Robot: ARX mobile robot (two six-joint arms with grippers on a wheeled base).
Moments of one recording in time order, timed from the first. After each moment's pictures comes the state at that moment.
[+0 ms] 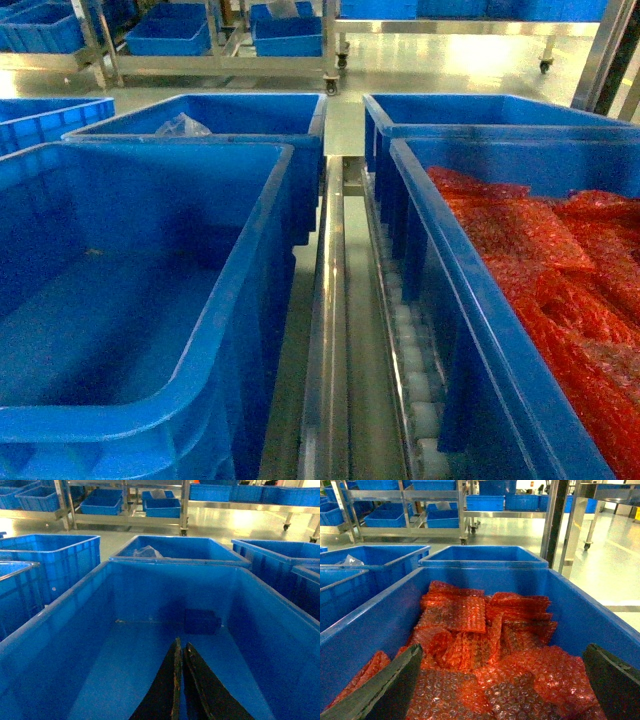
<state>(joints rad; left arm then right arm) -0.12 0.62 0.01 0.58 -0.12 -0.02 0.00 0.01 0.01 -0.01 0.00 0.00</state>
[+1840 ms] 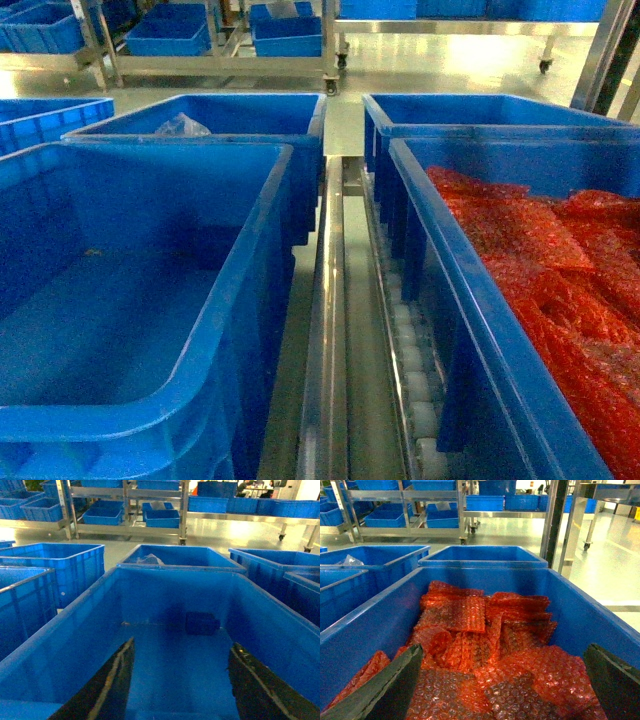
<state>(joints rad) 0.00 0.01 0.01 0.00 0.00 -0.01 0.00 0.01 0.01 -0.01 0.00 0.00</state>
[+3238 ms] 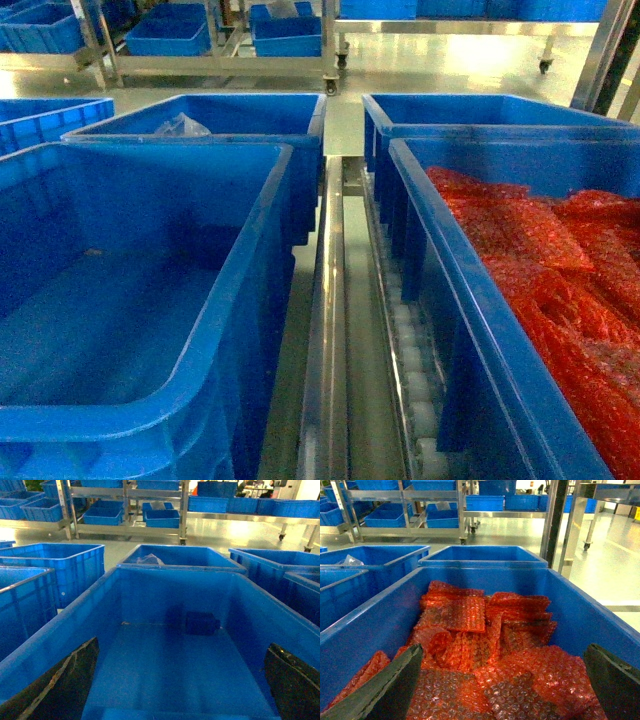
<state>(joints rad) 0.00 0.01 0.01 0.00 0.00 -0.01 0.00 0.01 0.01 -0.01 0.00 0.00</state>
